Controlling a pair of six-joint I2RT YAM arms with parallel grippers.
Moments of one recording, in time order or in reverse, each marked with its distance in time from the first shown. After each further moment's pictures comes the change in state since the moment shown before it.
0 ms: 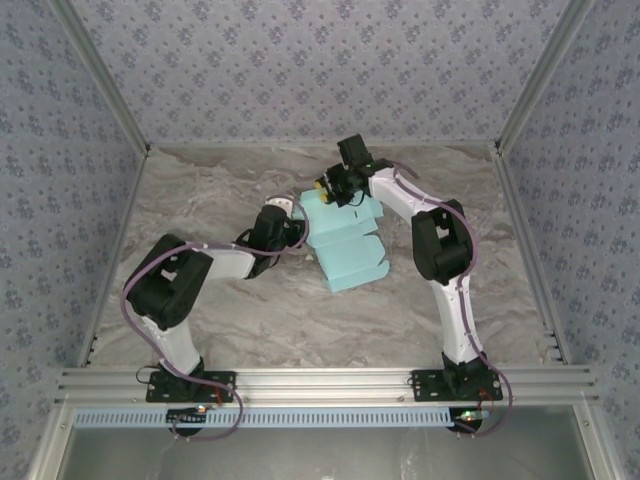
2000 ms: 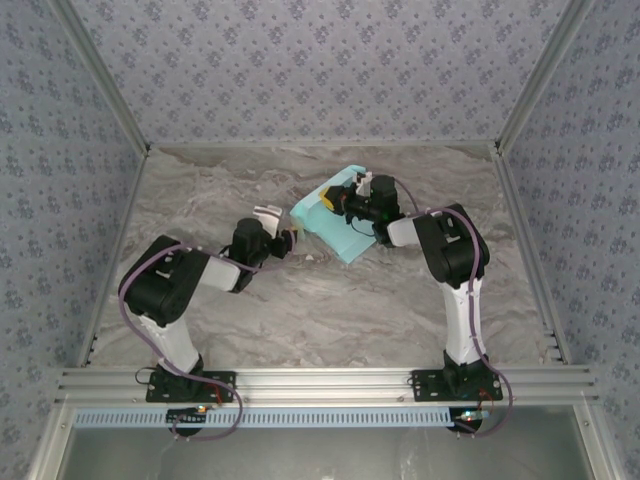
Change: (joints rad) left arm 0.103 0.011 -0.196 0.337 0.160 0.228; right arm -0.066 -0.095 -0.731 1.342 -0.306 -0.037
